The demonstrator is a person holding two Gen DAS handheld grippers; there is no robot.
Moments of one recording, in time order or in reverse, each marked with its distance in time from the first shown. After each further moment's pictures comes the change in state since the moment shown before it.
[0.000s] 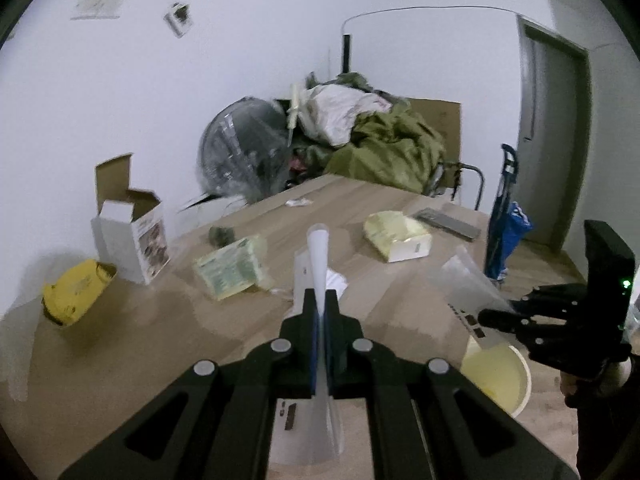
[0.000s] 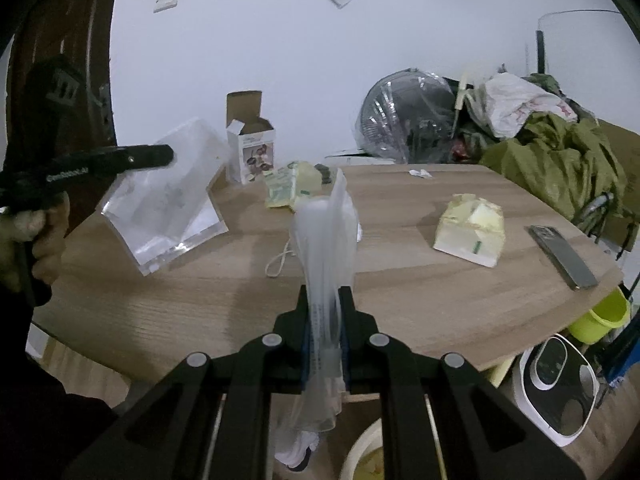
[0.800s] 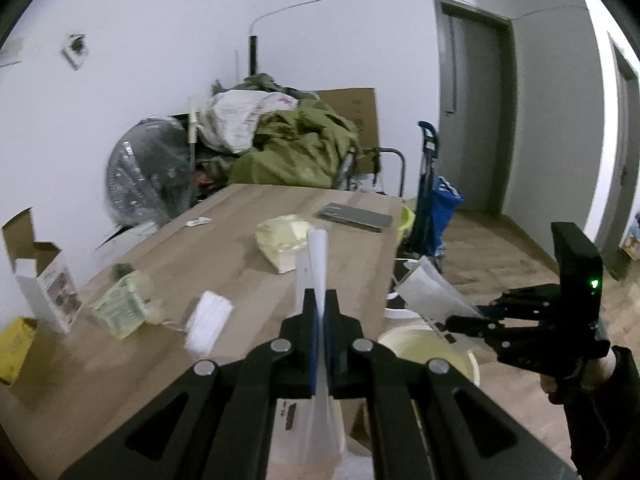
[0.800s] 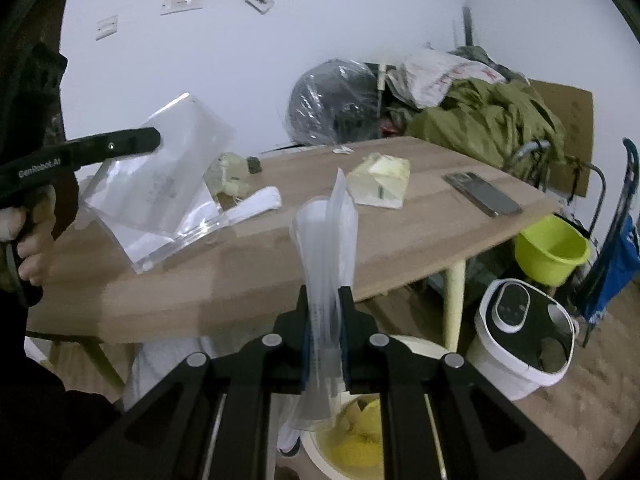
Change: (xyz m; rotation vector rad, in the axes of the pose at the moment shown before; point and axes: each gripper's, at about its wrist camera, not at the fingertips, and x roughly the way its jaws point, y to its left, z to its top) left arm 0.026 -0.104 0.010 0.177 0.007 -0.250; right arm -0.071 -0.047 -0.064 0.170 0.009 -0.168
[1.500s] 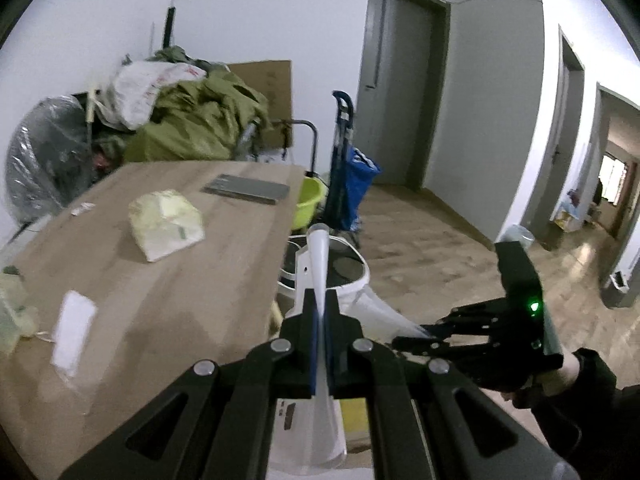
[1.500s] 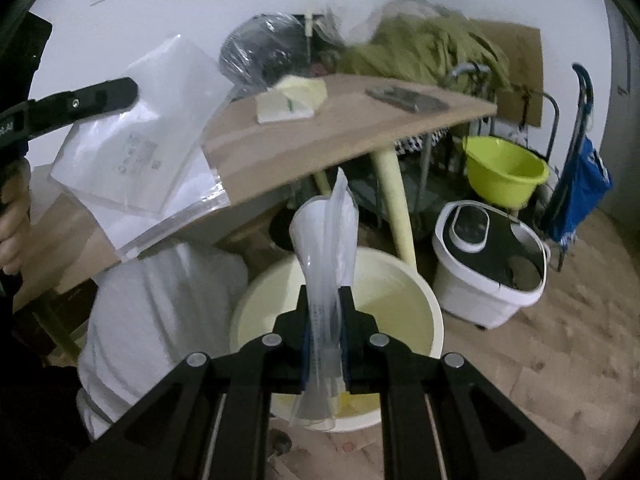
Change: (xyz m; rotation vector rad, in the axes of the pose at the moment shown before) left arm 0.085 -0.065 -0.015 0.052 0.094 -0.332; right arm 0.001 -0.058 -0.086 0.161 0.161 -0.150
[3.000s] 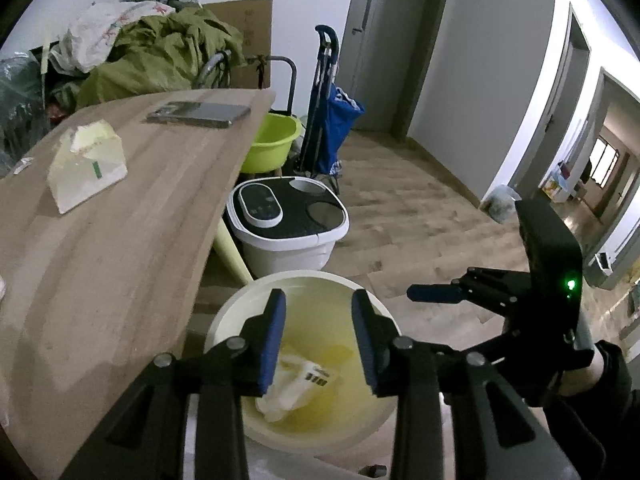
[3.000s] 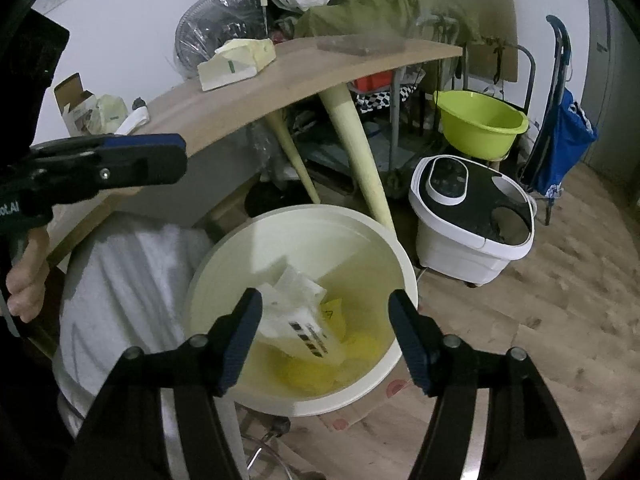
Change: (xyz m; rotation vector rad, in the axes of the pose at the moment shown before) left arm 0.100 -0.014 -0.022 -0.019 0.197 -0.067; right arm 0.031 -0.029 -0.009 0.097 0.107 -0.061
